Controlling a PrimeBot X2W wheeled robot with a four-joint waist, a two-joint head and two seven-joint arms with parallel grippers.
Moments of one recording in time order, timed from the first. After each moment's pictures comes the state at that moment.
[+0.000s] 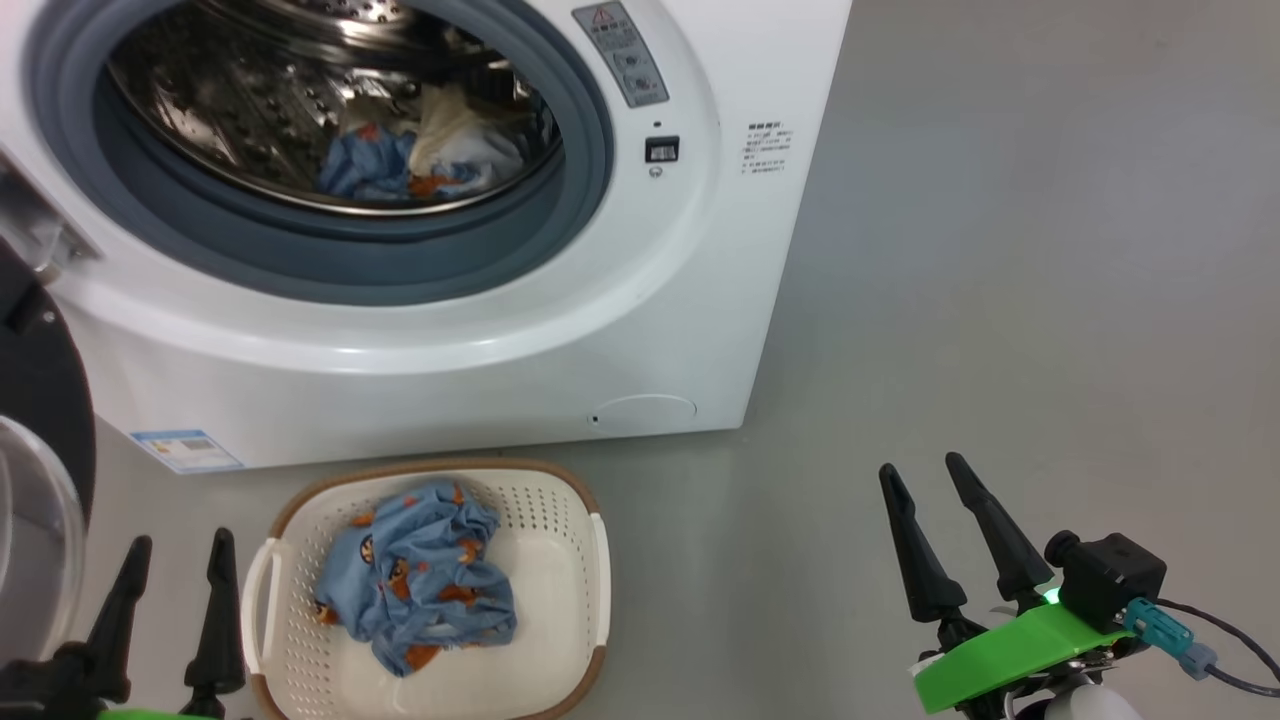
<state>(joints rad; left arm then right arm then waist) -0.01 0.19 0.03 0.17 -0.34 -0.13 -0.25 -0.11 -0.07 0.11 0.20 0.35 0.13 -0.26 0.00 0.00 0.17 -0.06</state>
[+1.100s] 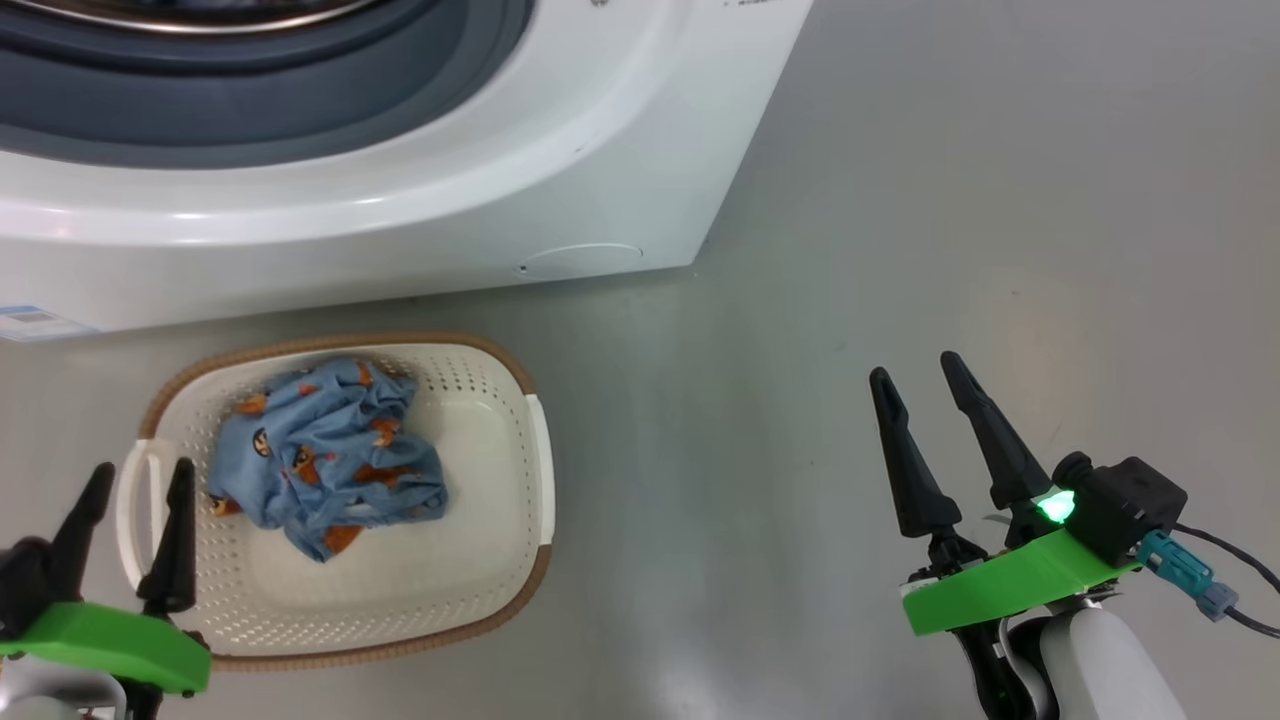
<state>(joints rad) -0.24 0.37 -0.14 0.42 -0.49 -0.13 -0.25 -0.21 -0.06 0.12 0.10 0.34 0.13 -0.26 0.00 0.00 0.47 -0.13</state>
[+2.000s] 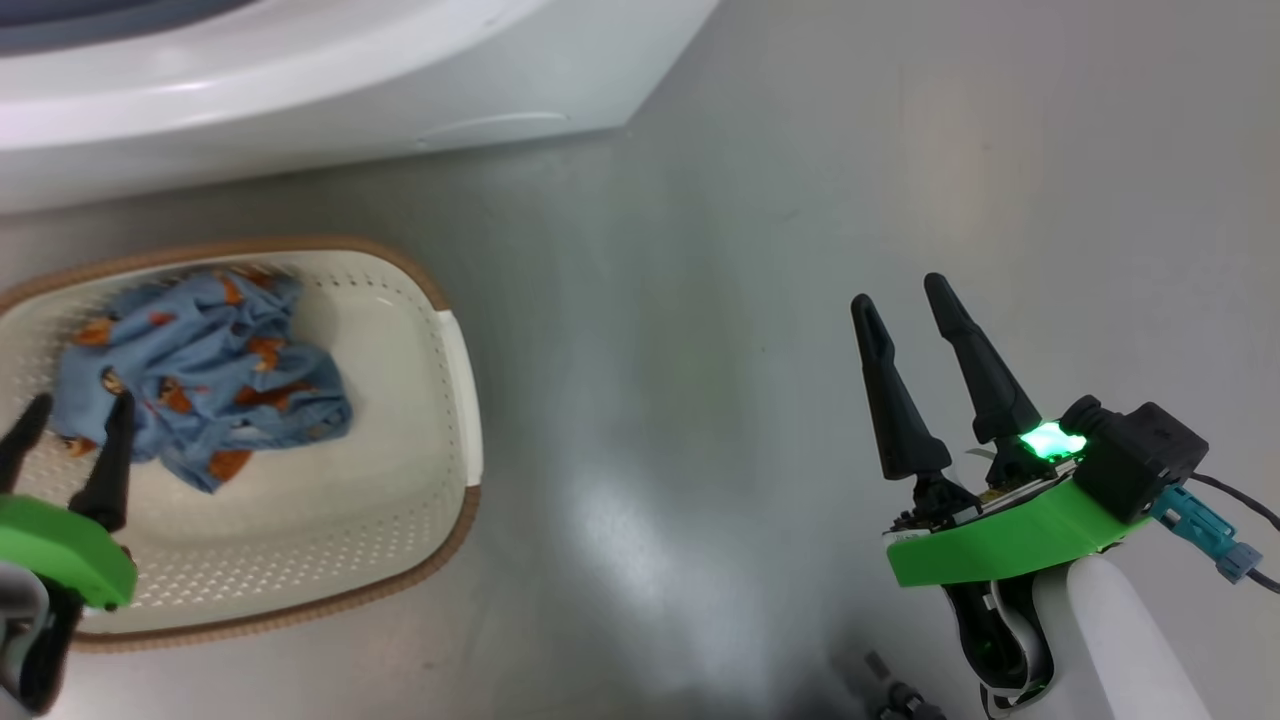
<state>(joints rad) -0.57 0.55 -0.52 0.74 -0.75 -0.13 -0.25 -0.29 -0.06 0.17 0.02 0.40 0.13 -0.26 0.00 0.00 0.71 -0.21</state>
